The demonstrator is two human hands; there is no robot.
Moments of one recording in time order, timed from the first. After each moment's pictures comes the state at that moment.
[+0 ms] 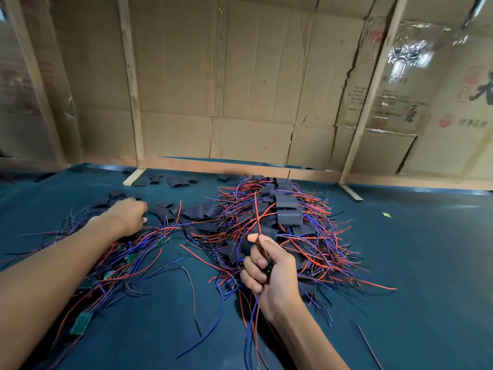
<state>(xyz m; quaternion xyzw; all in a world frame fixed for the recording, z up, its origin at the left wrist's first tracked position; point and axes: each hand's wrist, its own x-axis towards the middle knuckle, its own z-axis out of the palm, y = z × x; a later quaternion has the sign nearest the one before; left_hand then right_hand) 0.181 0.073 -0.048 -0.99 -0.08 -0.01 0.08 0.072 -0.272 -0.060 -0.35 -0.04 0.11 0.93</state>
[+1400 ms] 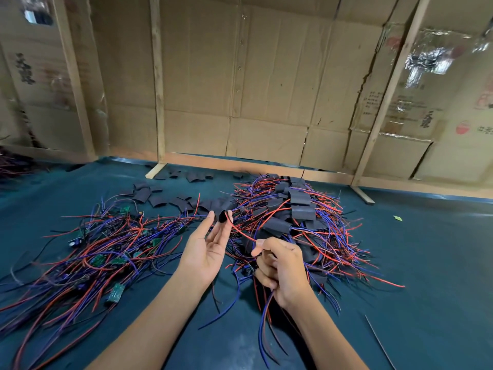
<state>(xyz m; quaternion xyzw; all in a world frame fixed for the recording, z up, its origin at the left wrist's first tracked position) 0.065 -0.118 -0.053 -0.12 -0.11 -0.07 -0.98 0.065 -0.273 -0.066 -0.55 -0.10 0.08 0.83</state>
